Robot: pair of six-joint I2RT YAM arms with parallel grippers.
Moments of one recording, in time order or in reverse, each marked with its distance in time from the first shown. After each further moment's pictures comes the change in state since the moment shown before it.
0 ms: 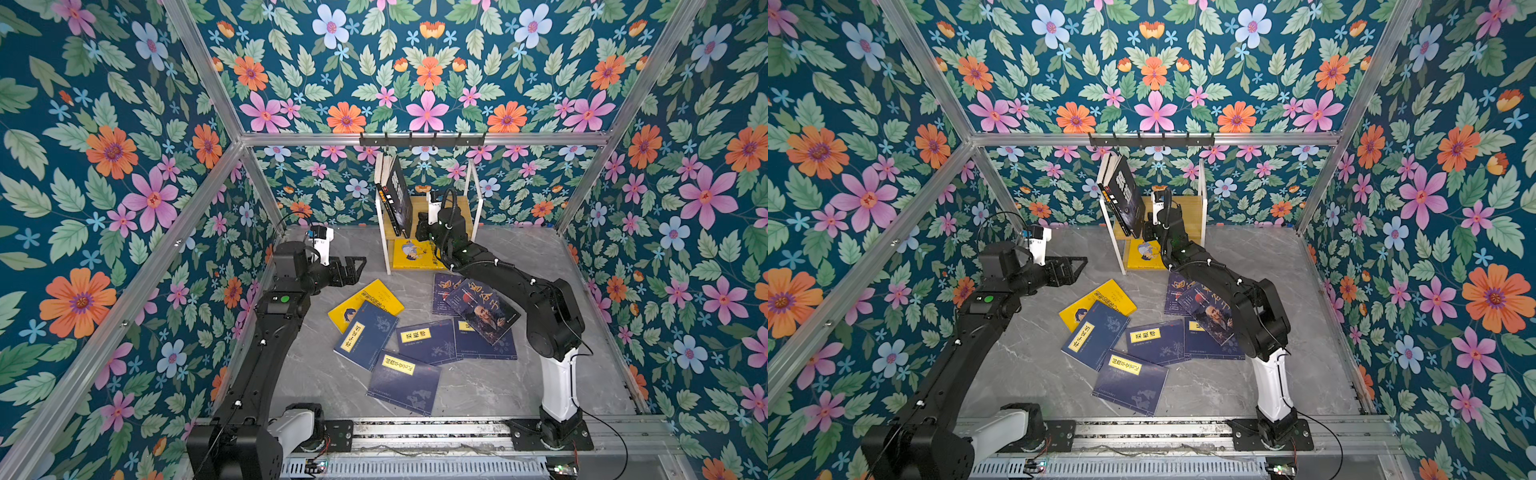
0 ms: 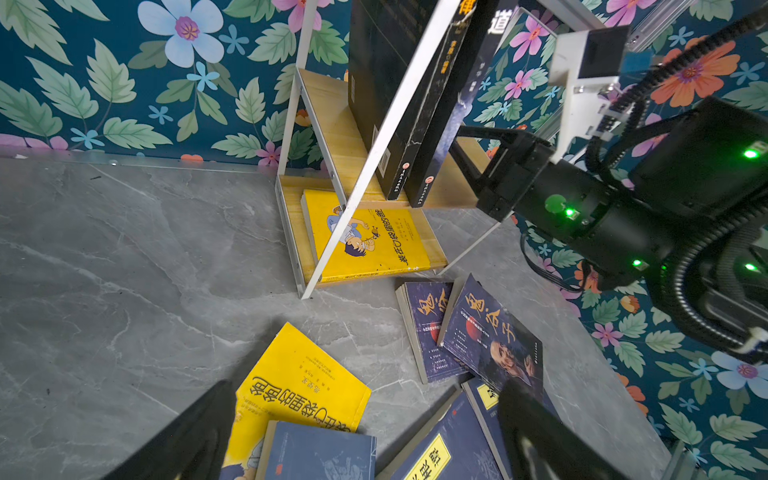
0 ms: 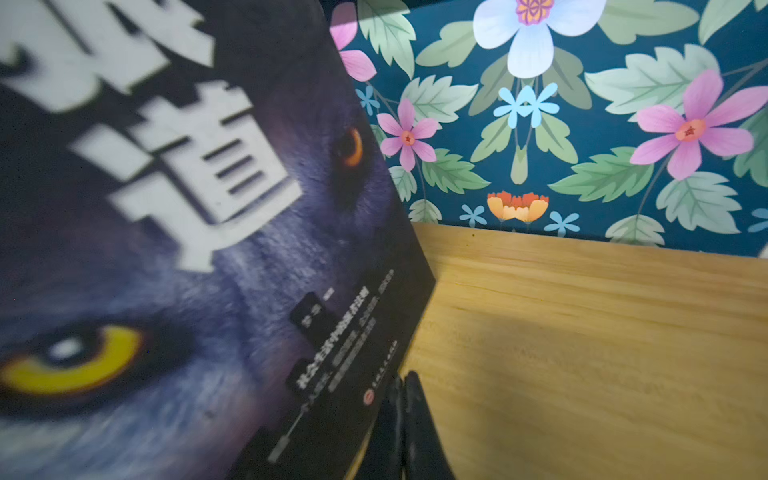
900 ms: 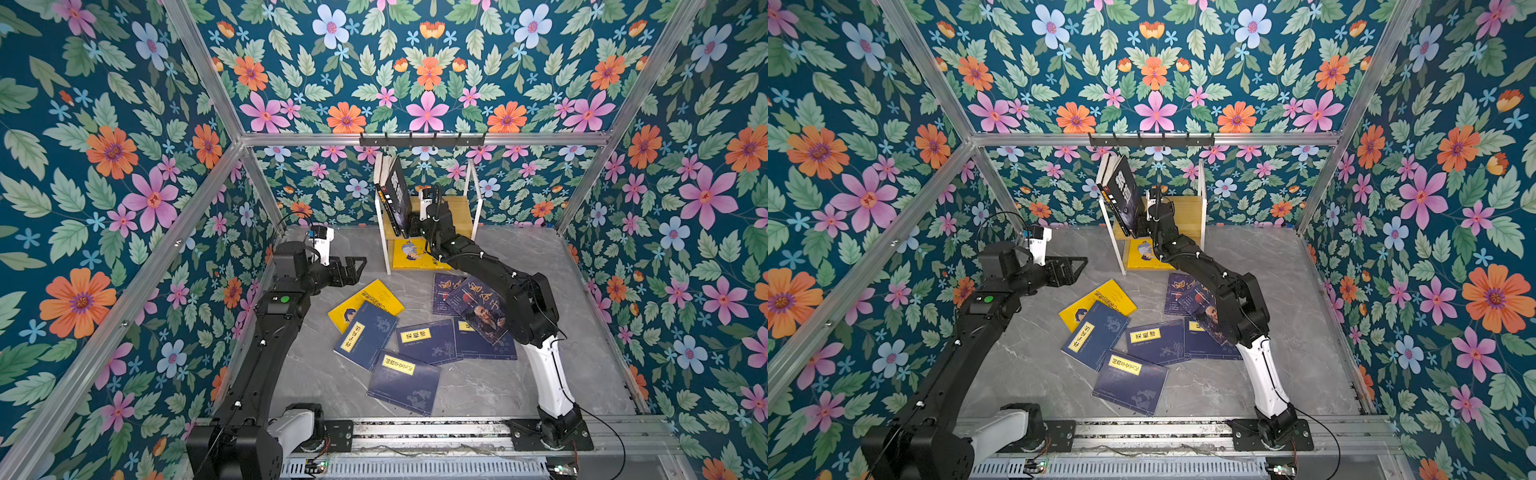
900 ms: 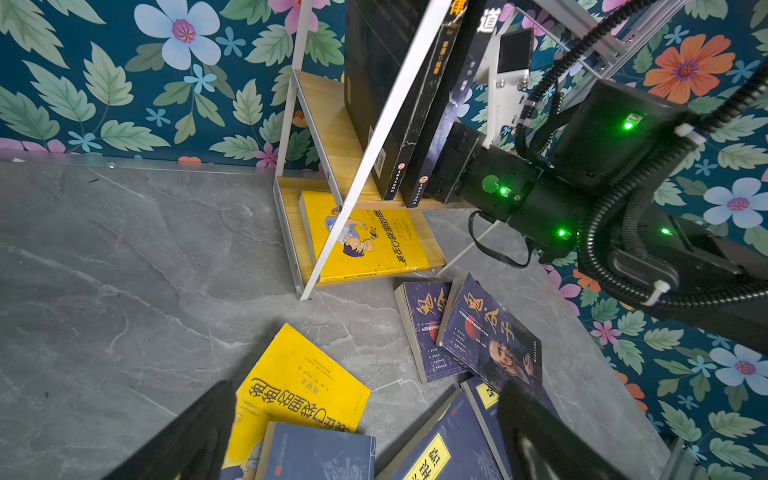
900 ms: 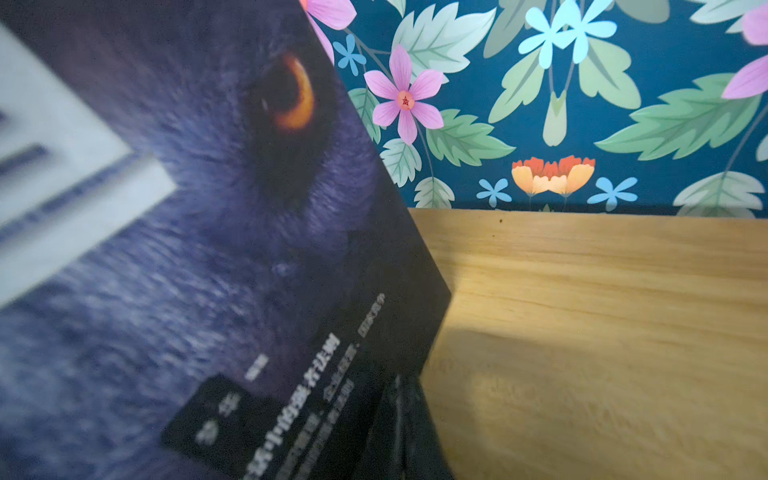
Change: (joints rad) left arm 0.000 -0.001 0.001 0.000 0.003 0.005; right arm 0.001 0.197 0.256 -0.114 -0.031 0.094
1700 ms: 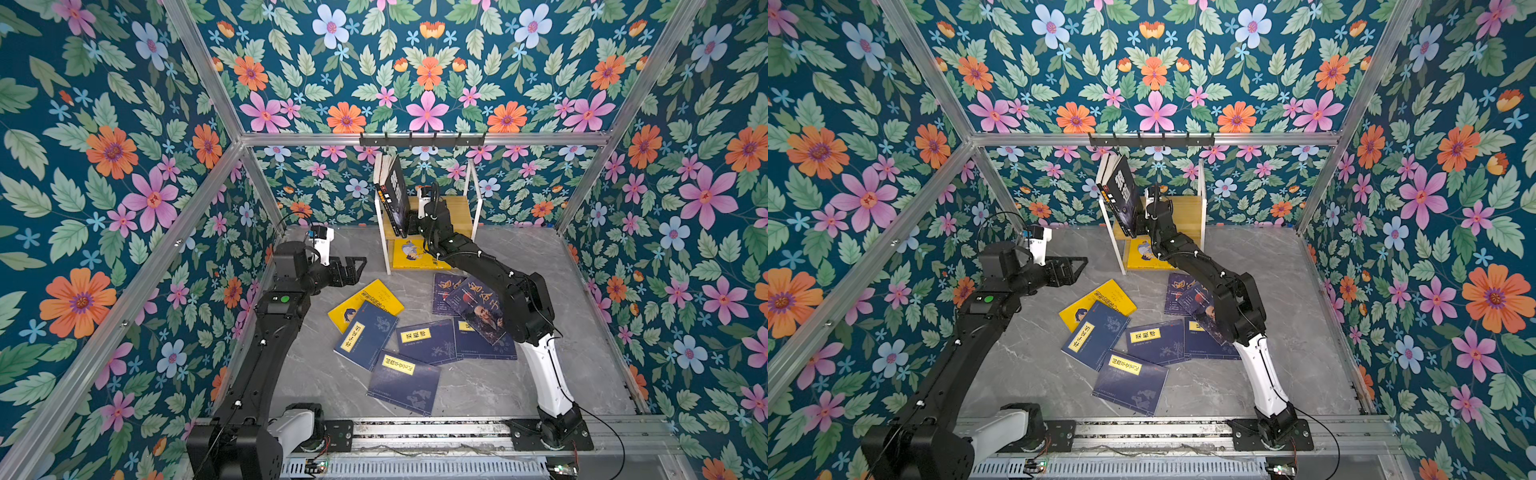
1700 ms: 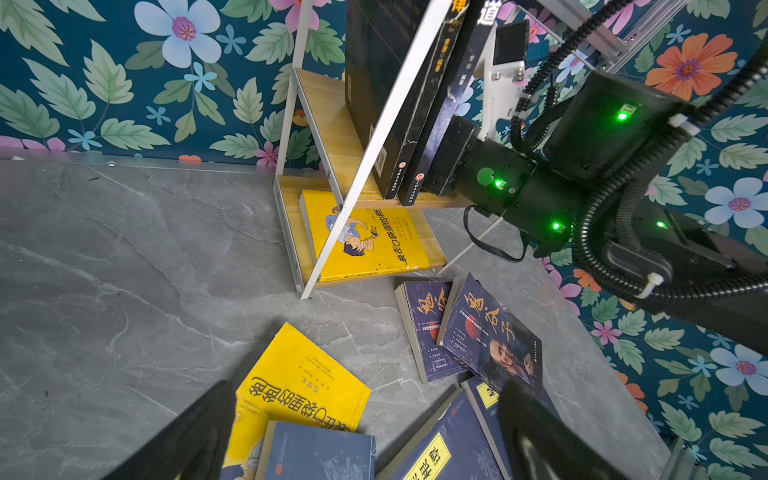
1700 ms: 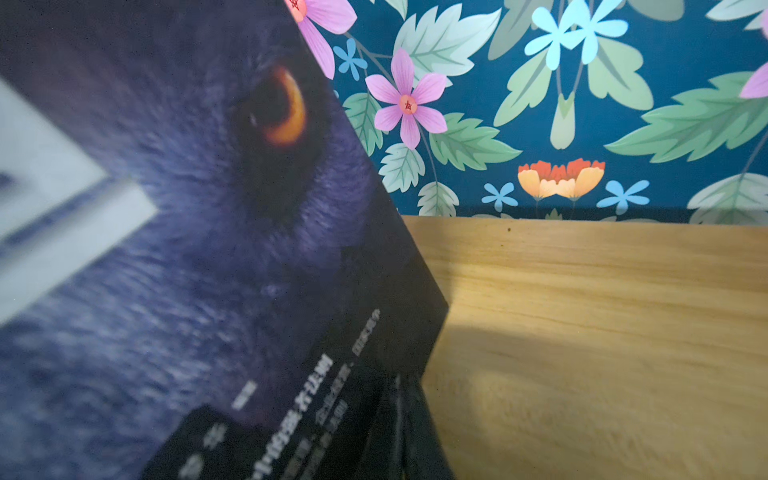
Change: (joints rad) left arm -0.002 0.001 -0.001 0.000 0.000 0.000; right arm 0.003 0.041 0.068 -0.027 0.001 0.017
